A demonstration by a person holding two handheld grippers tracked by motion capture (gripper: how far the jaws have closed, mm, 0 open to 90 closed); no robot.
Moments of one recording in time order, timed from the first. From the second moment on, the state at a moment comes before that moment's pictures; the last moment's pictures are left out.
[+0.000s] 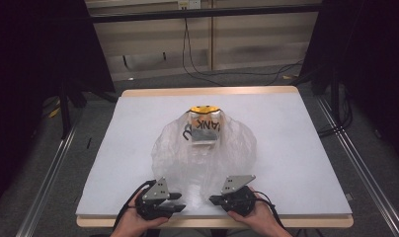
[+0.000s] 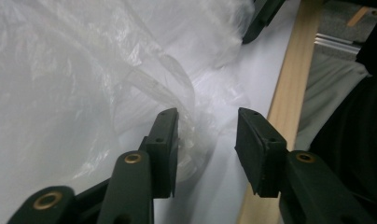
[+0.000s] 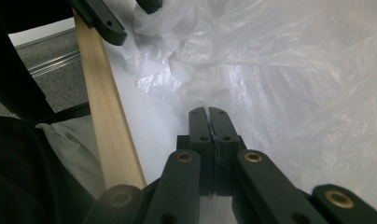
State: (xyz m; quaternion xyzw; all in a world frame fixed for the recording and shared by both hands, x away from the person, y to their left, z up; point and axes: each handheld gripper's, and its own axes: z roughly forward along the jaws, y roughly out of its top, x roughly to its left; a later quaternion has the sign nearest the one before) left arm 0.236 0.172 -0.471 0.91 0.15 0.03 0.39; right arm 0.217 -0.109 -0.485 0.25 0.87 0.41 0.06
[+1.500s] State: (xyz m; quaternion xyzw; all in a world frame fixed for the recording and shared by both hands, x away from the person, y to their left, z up) left arm 0.237 0.187 -0.425 0.83 0.15 0.02 0.54; right arm 0.214 -0.152 -0.418 0.25 0.80 0.54 0.09
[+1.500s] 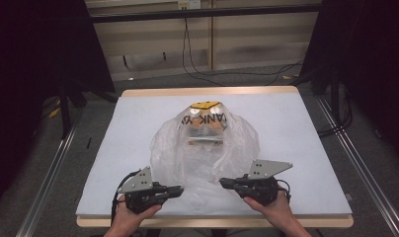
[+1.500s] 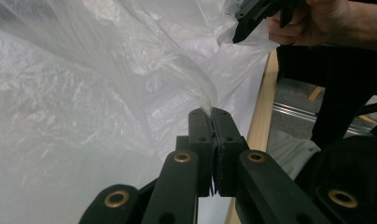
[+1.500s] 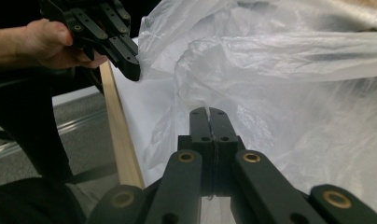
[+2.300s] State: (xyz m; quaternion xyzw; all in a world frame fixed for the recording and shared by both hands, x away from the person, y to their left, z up) left arm 0.265 0.172 -0.340 0.79 0.11 0.08 0.60; right arm 0.237 -0.179 -0.347 0.24 0.74 0.61 0.15
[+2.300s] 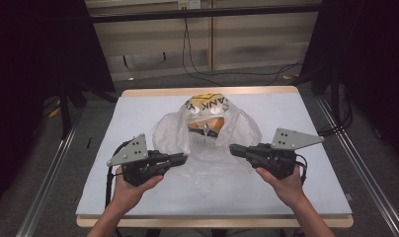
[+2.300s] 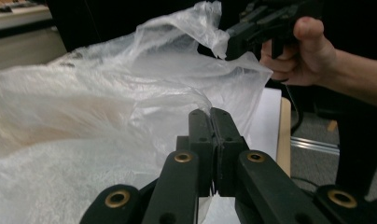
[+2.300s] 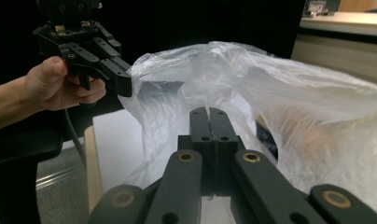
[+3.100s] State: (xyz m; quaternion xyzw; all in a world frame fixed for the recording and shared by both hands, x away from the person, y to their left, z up) left arm 0.303 0.180 -0.288 0.75 0.13 0.12 0.64; right arm 0.269 -0.191 -0.287 0.24 0.70 0.65 0.20
